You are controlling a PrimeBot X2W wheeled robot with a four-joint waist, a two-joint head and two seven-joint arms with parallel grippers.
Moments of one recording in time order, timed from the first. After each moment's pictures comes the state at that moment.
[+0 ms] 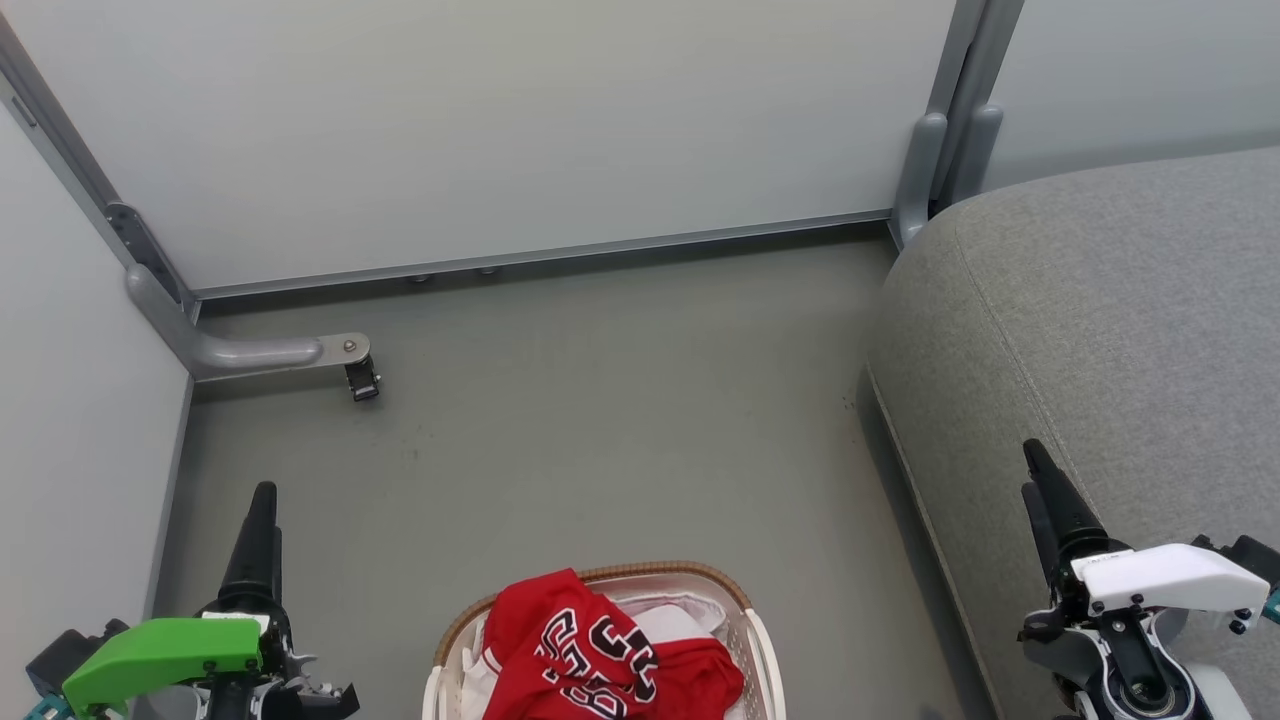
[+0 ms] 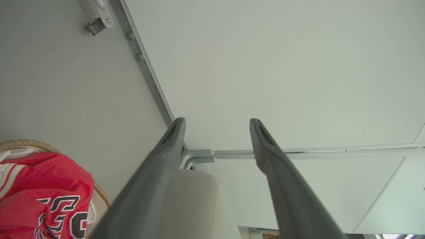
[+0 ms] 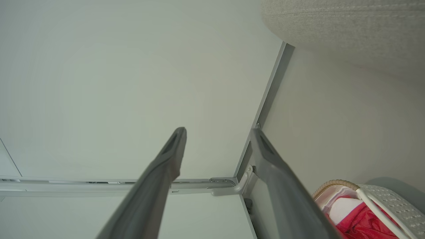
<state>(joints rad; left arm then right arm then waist) -0.07 0.07 0.08 0.29 -1.50 -0.13 0.06 -0.11 -0.06 -0.06 0.28 1.47 0.13 0.05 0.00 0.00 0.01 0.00</state>
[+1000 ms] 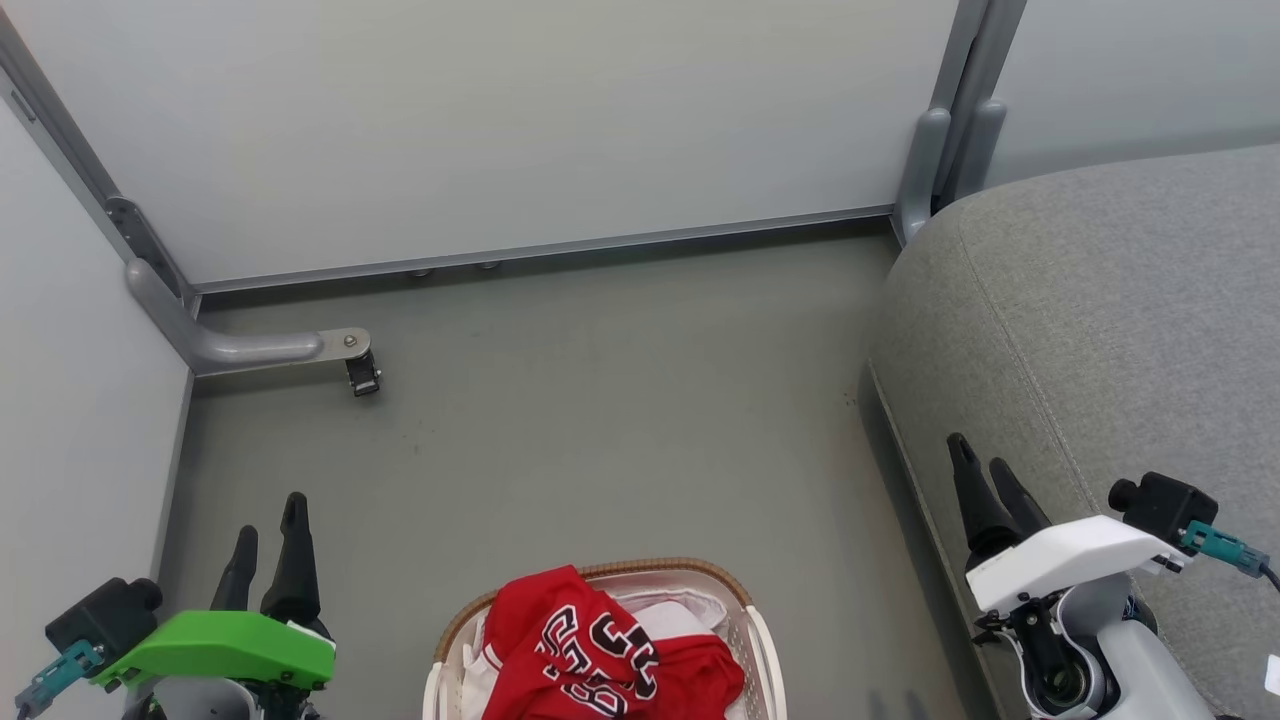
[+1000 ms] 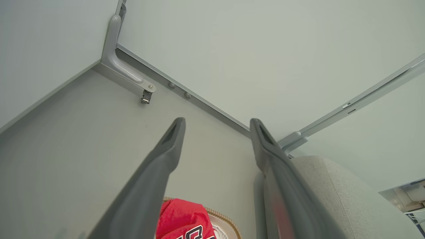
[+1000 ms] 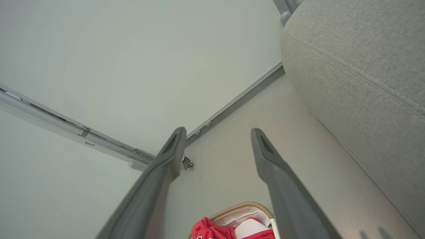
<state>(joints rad) -0.08 0.13 0.01 0.33 -0.84 -0.13 -0.06 -0.19 -0.07 0.07 0.37 0.88 0.13 -0.07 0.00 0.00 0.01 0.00</state>
